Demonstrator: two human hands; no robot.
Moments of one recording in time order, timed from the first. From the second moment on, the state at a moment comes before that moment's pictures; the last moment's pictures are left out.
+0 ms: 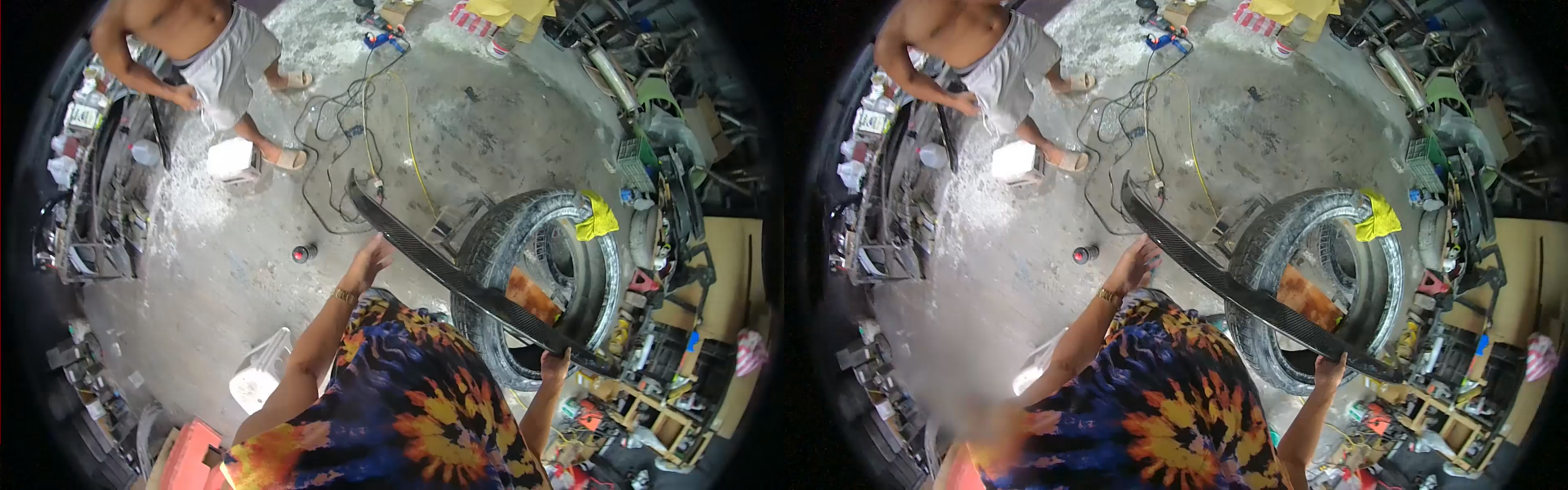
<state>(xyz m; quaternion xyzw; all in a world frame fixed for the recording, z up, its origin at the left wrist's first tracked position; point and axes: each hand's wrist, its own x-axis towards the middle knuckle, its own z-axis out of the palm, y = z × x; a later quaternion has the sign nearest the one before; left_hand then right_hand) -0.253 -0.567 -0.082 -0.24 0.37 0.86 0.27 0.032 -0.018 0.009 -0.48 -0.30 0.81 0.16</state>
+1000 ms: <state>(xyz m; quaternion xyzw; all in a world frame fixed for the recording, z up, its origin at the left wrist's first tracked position) -0.262 -0.563 -0.070 -0.33 0.29 0.86 0.24 -0.098 -0.091 0.047 -0.79 -0.35 0.50 0.04</state>
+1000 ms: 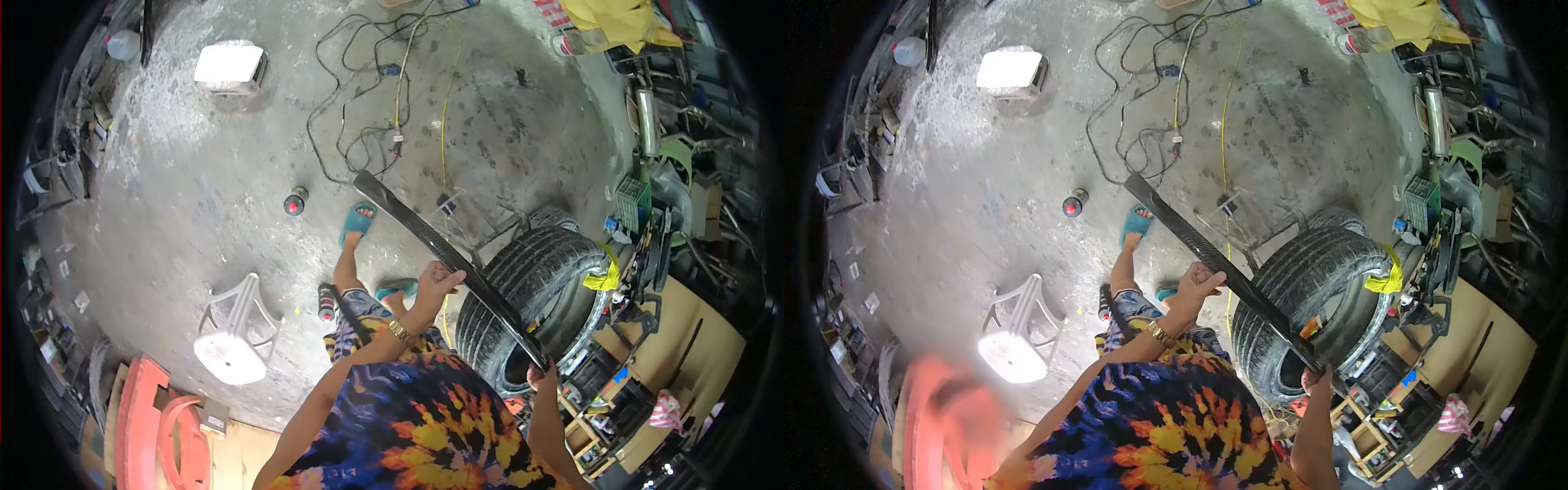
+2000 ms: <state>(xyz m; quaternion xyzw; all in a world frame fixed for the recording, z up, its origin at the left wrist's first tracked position) -0.298 -0.606 -0.158 -0.35 0.24 0.89 0.15 -0.070 -0.125 0.038 -0.73 -0.43 0.53 0.06</state>
